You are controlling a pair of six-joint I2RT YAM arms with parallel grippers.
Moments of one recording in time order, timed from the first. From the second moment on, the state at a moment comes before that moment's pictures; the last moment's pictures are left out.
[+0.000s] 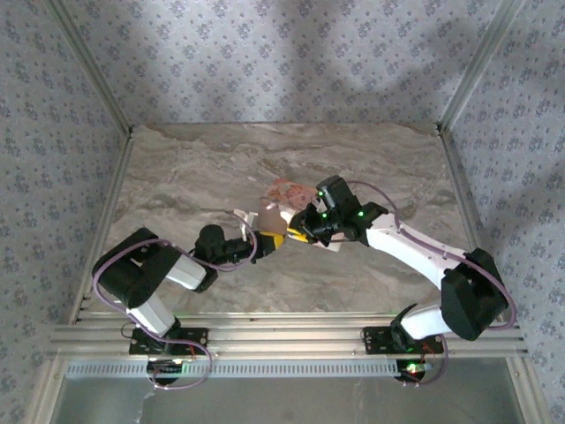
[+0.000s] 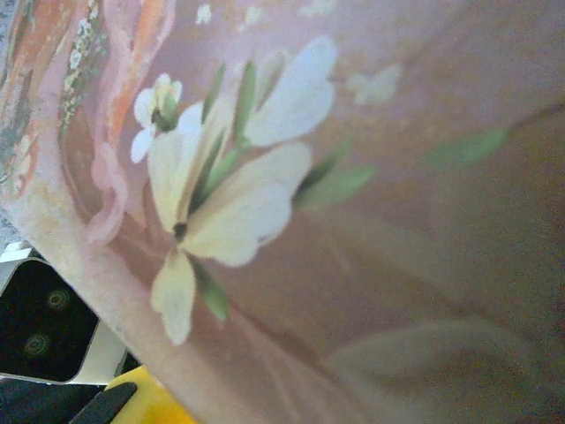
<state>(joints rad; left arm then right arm) -0.64 1.65 0.30 1.26 0.63 -0.75 0.66 1.40 0.96 -0.40 -0.45 1.19</state>
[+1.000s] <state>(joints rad) -0.67 1.66 0.32 1.21 0.63 -0.74 0.66 1.42 0.98 -0.47 -0.43 1.11</state>
